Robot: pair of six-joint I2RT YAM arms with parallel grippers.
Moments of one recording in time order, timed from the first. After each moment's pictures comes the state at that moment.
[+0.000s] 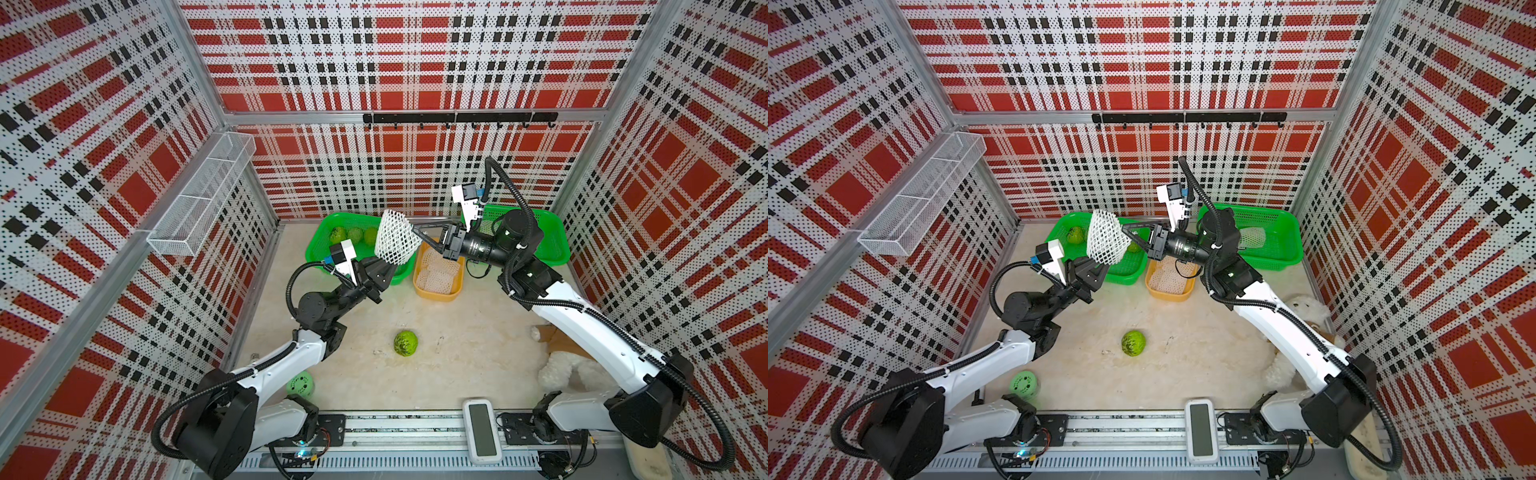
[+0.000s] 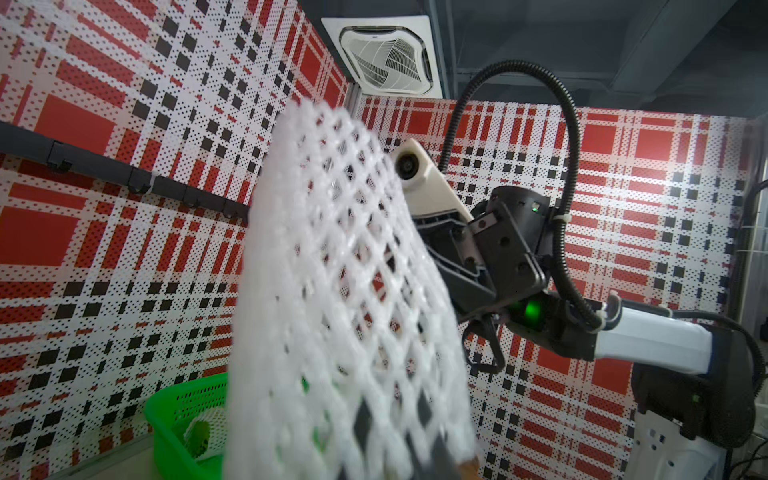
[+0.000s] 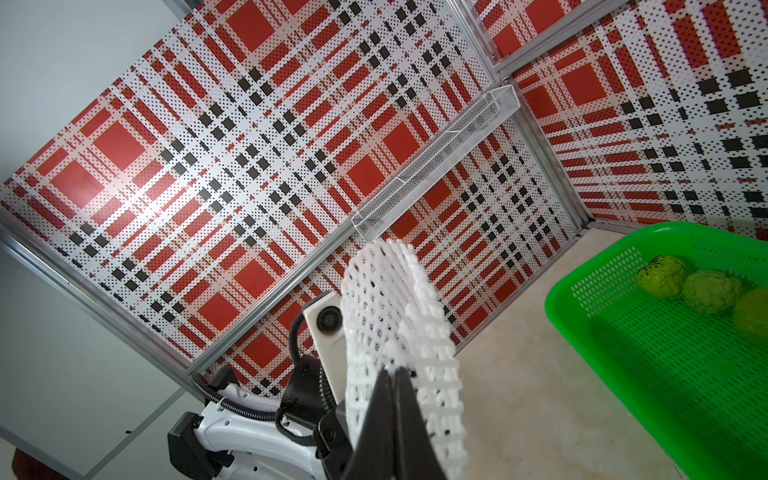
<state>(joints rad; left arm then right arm) -0.49 1.19 0.58 1.27 0.52 -0.62 0.62 1.36 1.33 0.19 -0.64 0.74</state>
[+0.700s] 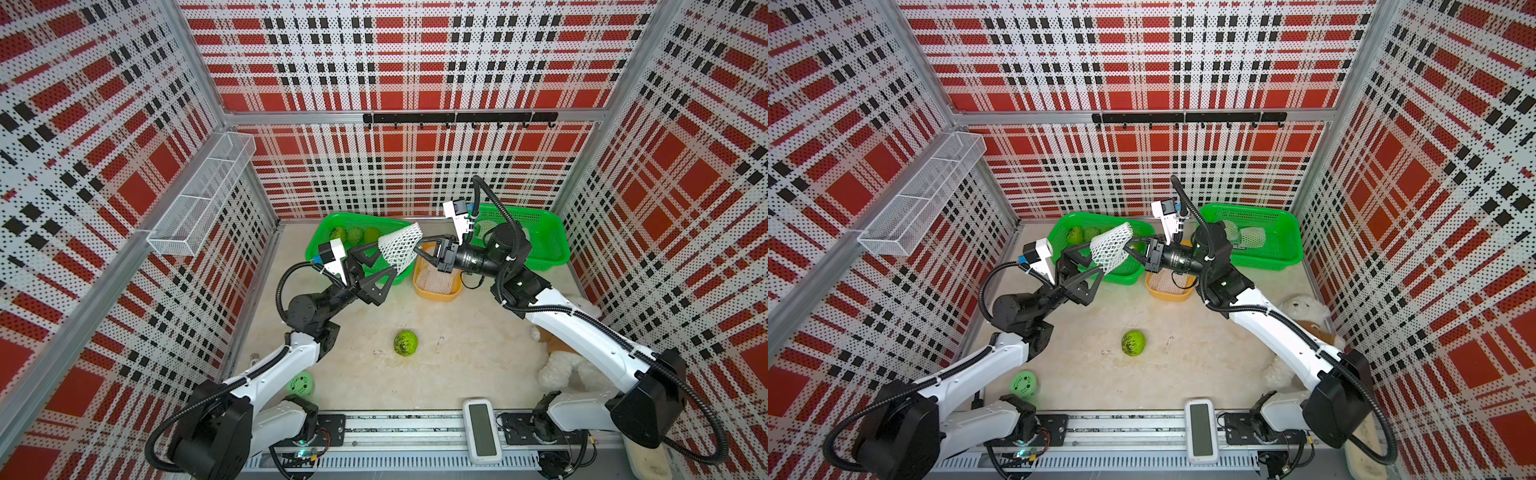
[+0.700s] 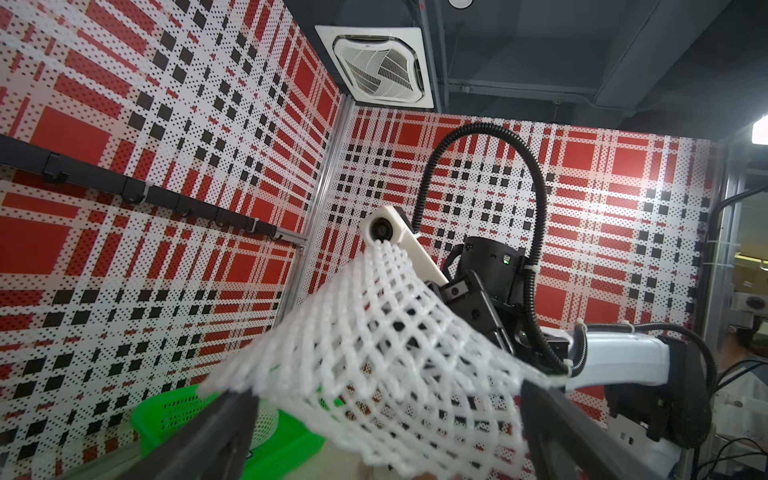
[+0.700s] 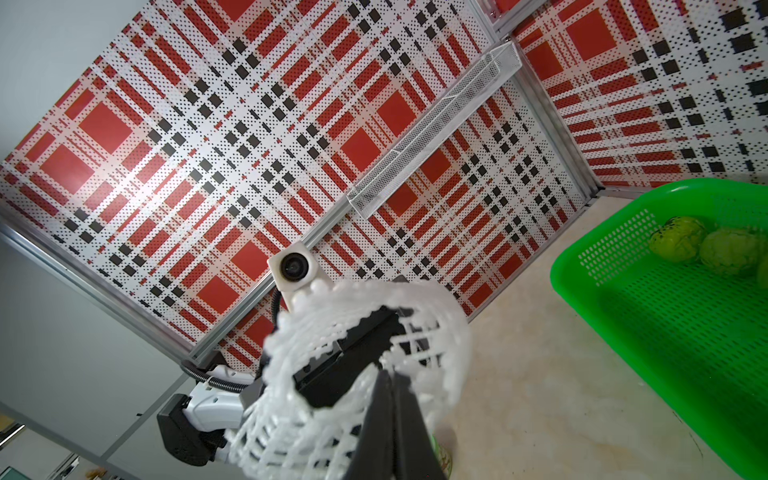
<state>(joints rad) -0.42 1.12 0.53 1.23 0.58 -0.71 0.63 1.34 1.18 0.28 -0.63 0.76</state>
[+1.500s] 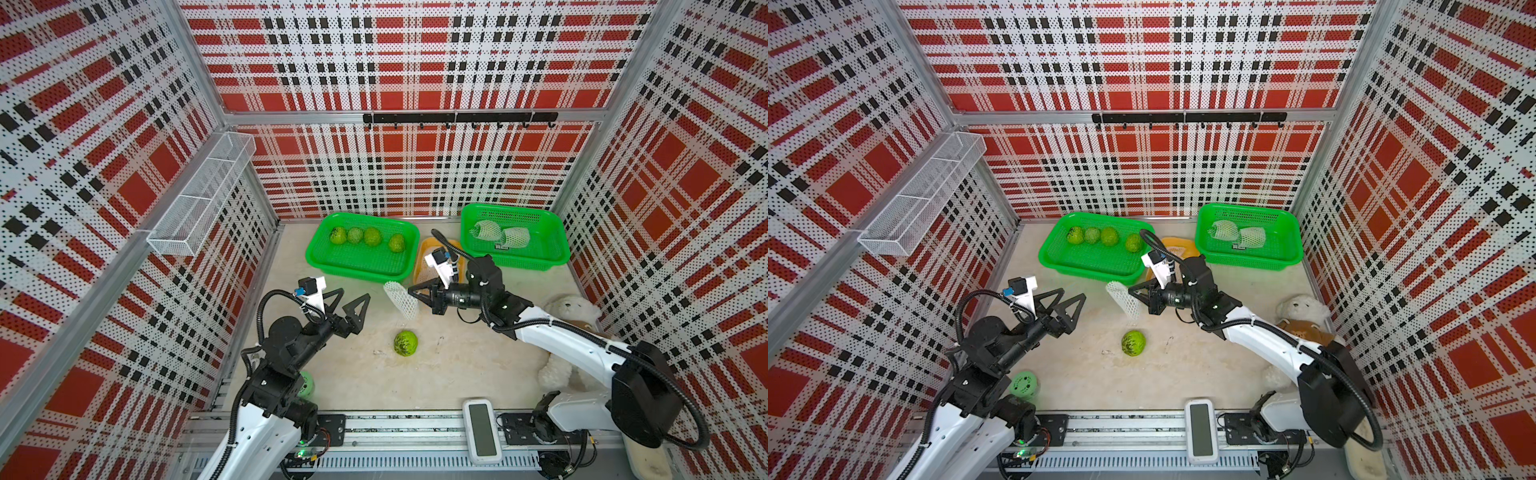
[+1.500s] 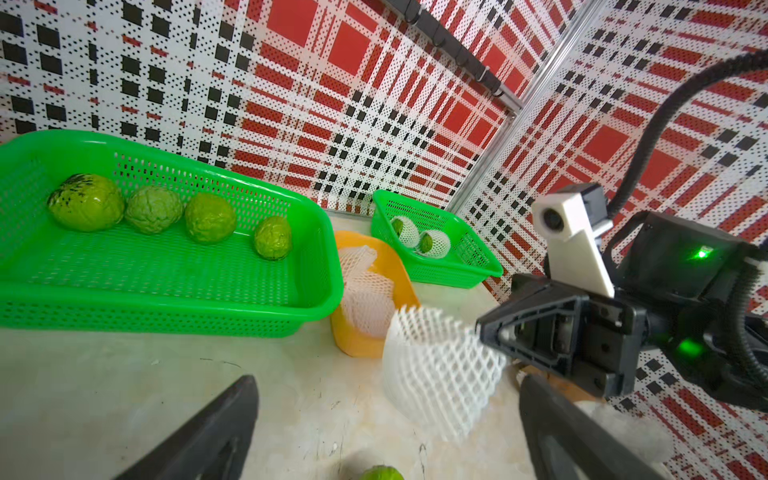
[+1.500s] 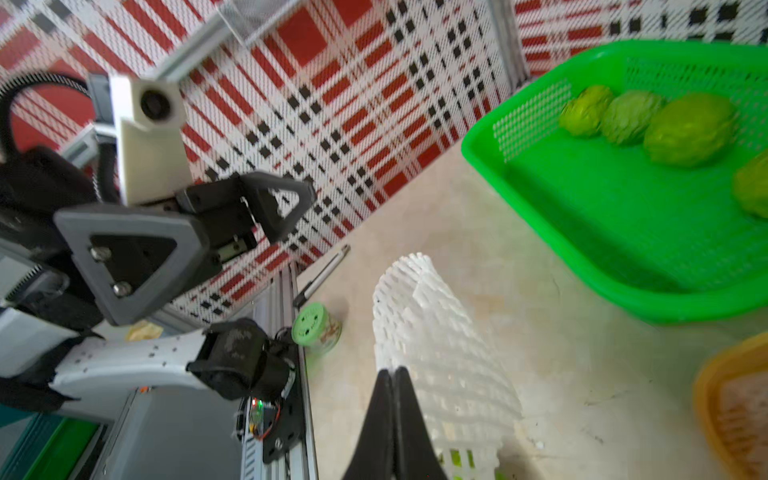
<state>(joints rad) -0.37 0.48 0.48 -0.08 0.21 -0.45 0.71 1.38 0.87 0.19 -0.60 0.32</state>
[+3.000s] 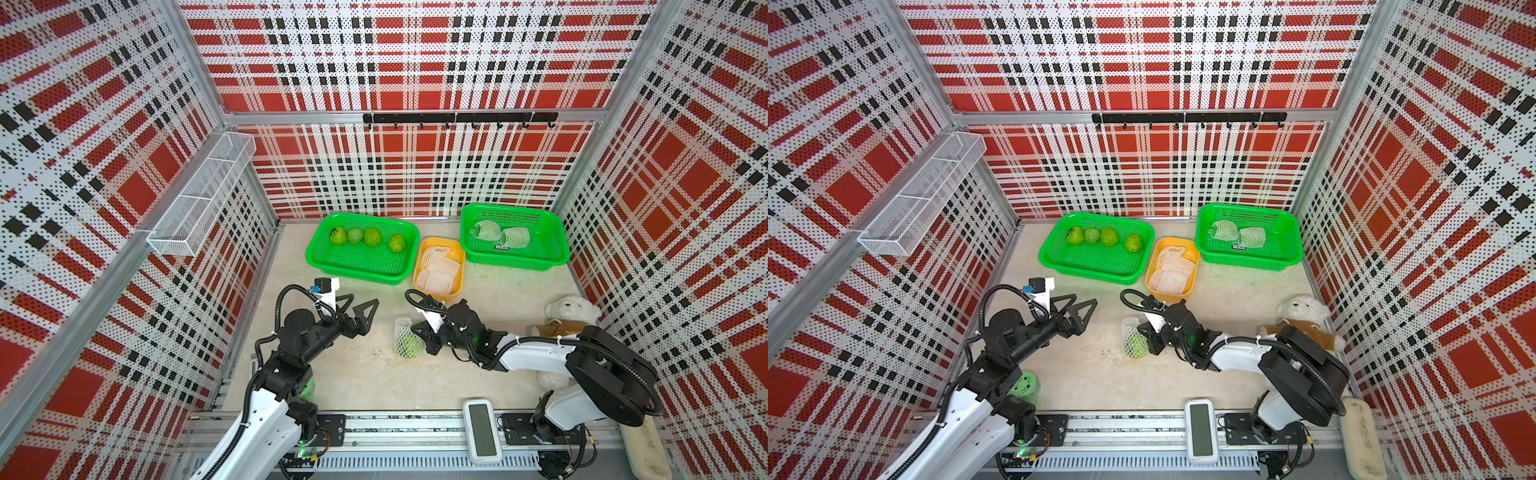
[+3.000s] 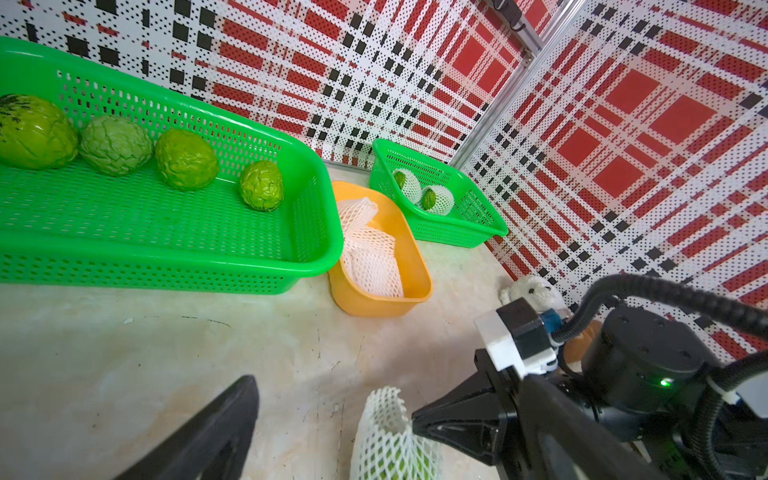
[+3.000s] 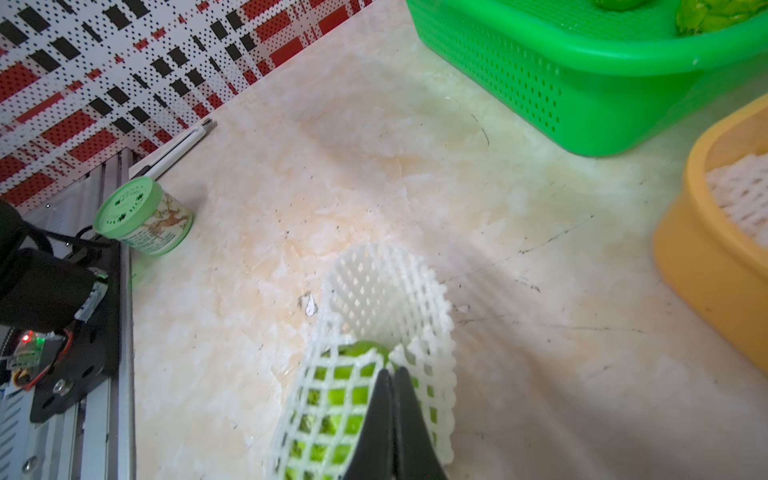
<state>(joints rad) -0.39 0.59 0.40 0.02 0.30 -0.47 0.86 1.50 0.50 0.51 -0.24 0.17</state>
